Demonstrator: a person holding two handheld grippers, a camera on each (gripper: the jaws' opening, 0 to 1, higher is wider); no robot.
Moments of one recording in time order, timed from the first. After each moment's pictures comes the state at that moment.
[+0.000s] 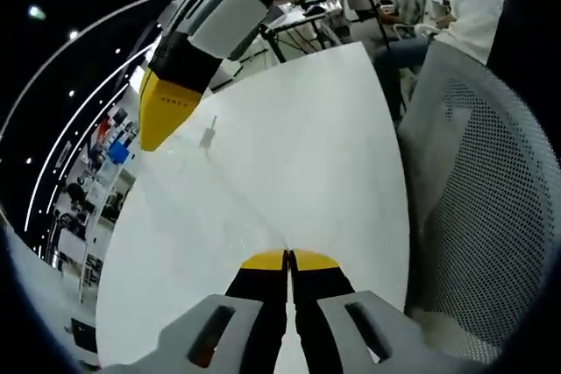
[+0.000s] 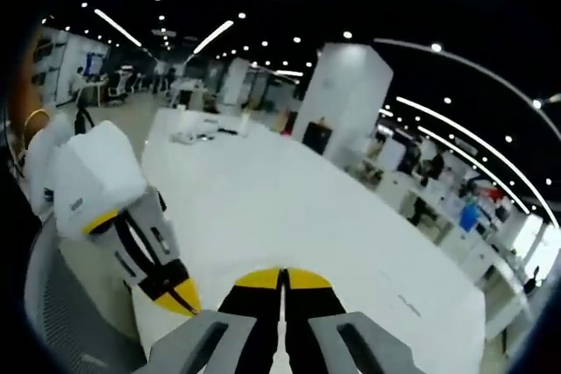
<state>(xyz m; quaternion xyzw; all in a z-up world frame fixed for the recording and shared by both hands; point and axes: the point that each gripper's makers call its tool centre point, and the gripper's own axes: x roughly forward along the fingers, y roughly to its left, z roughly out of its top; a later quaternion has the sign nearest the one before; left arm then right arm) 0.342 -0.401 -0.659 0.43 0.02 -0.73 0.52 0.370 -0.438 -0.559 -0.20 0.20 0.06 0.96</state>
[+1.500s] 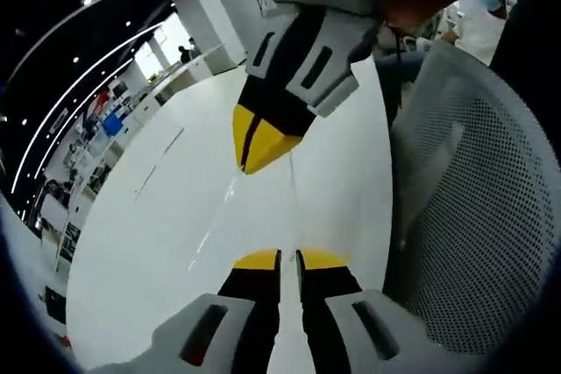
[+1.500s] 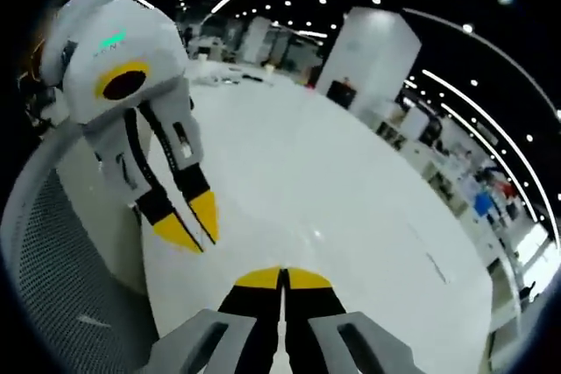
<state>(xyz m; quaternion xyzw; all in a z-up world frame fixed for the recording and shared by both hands) 0.335 -0.373 -0.699 0.40 0.09 -0.74 0.53 0.335 -0.418 -0.679 -0.21 0.32 0.09 0.92</state>
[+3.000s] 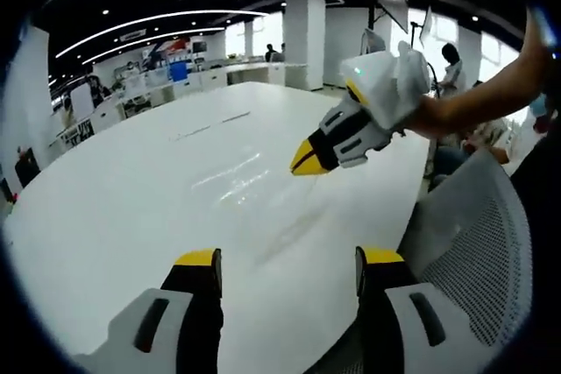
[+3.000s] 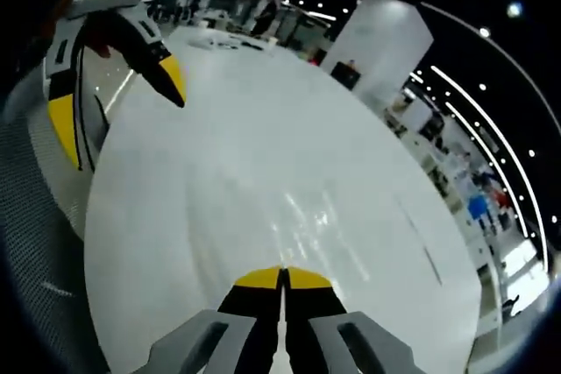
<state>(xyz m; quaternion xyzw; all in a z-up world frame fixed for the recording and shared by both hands) 0.377 -0.346 -0.684 0.20 0.21 -0.69 0.66 0.366 -0.480 -0.725 -0.25 0.37 0.07 0.89</state>
